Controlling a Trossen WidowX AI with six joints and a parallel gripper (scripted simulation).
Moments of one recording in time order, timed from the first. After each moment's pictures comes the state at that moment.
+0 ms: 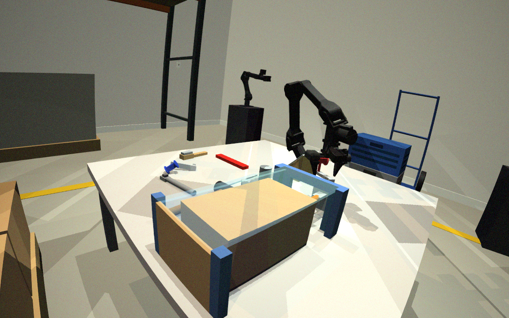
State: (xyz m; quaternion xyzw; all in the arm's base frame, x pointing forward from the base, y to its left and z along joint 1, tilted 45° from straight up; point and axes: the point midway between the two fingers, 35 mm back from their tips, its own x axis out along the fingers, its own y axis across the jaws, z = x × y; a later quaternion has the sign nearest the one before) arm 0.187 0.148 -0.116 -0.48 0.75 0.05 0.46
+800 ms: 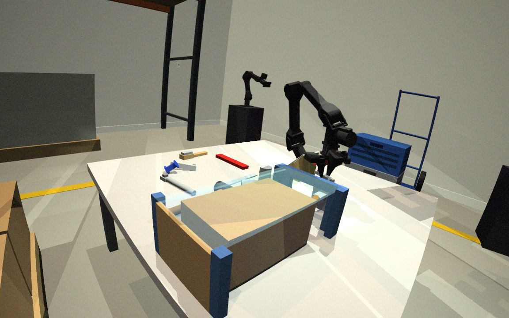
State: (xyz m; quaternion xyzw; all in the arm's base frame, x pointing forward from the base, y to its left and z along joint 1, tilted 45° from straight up) arm 0.185 0.143 -0.122 -0.48 0.75 0.05 0.46
